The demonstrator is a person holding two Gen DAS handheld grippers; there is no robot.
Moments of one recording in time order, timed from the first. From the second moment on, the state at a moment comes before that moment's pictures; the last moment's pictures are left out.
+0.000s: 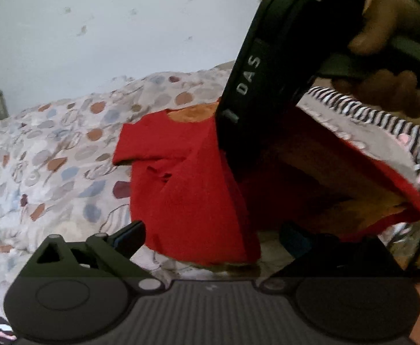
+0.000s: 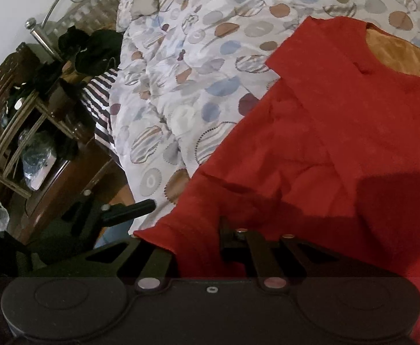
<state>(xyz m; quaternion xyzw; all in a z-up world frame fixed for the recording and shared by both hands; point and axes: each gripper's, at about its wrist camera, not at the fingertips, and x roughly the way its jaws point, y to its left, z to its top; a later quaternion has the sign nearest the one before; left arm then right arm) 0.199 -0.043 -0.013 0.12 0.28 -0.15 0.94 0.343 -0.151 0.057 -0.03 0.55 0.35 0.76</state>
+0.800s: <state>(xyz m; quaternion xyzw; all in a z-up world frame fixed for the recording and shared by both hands) 0.185 -0.013 0.007 0.18 0.20 -0.10 0.96 0.313 -0.160 0.066 -0.03 0.50 0.35 0.79</state>
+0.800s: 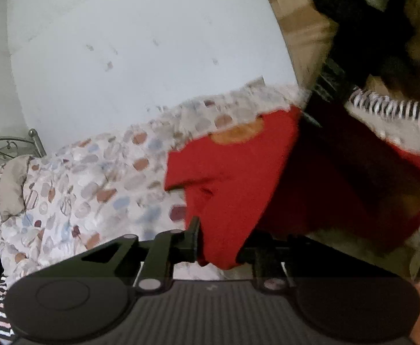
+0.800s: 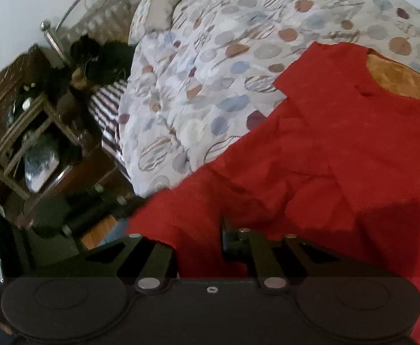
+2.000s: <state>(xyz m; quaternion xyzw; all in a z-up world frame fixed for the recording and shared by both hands) 0.252 0.047 0.104 0.00 0.19 -0.16 0.97 0.123 -0.195 -0.067 -0.43 0.12 -0.09 0.89</state>
